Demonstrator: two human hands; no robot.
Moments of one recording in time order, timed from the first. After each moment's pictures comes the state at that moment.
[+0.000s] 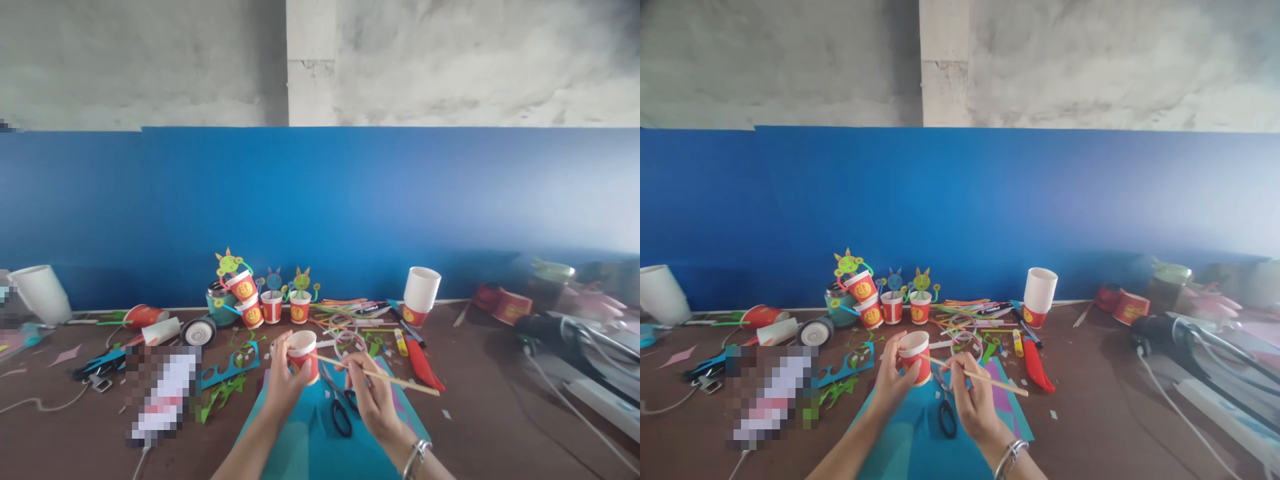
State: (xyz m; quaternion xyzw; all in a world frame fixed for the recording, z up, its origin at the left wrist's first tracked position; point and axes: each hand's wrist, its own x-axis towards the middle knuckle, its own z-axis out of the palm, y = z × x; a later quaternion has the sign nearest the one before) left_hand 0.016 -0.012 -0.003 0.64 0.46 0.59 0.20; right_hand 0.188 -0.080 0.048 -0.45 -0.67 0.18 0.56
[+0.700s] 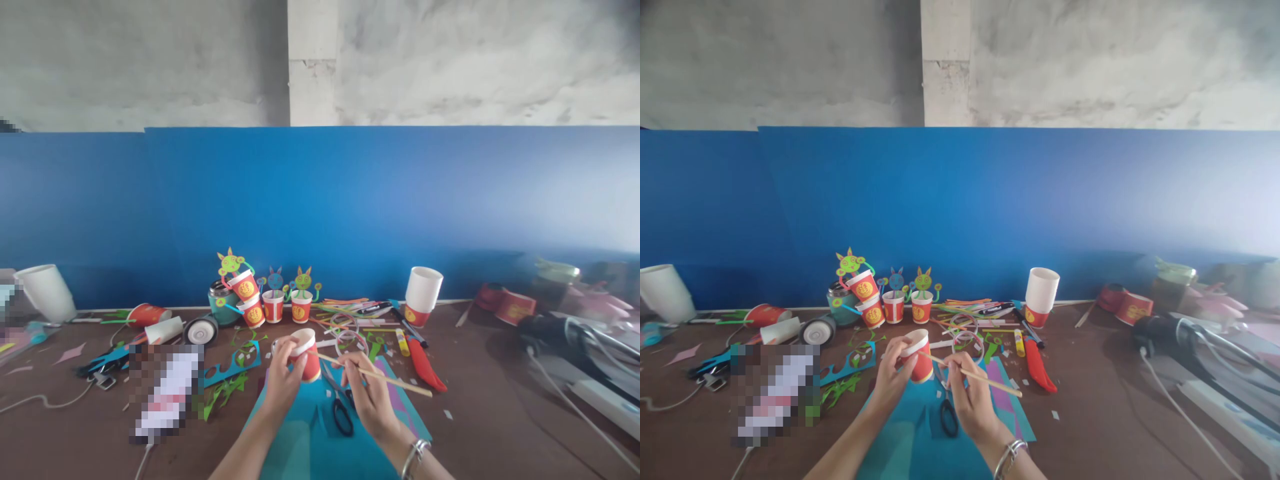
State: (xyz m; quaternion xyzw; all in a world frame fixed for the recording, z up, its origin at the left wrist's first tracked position) left_hand 0.009 -0.009 0.003 0.67 0.43 0.57 0.21; right_hand 0.184 -0.074 0.039 -0.45 -0.67 0.20 0.55
